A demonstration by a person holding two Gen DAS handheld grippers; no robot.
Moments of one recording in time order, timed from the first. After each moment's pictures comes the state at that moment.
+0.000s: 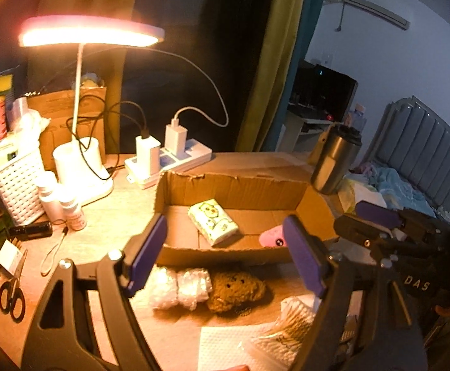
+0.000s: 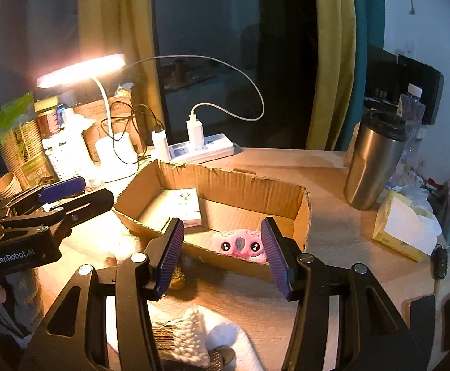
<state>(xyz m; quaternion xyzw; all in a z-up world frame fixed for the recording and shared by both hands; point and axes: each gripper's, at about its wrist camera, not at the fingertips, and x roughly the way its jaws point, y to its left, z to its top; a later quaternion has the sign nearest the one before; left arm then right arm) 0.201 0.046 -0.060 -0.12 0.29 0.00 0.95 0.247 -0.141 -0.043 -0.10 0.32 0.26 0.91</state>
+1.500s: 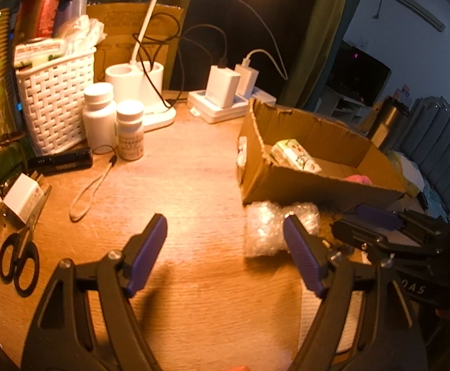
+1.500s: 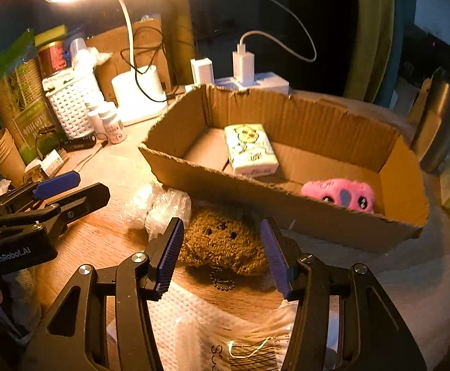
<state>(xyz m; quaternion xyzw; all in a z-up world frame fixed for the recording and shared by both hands) 0.180 0.124 -0.145 -0.16 0.36 0.05 0.92 0.244 -0.052 -0.130 -0.12 0.41 0.28 0.86</state>
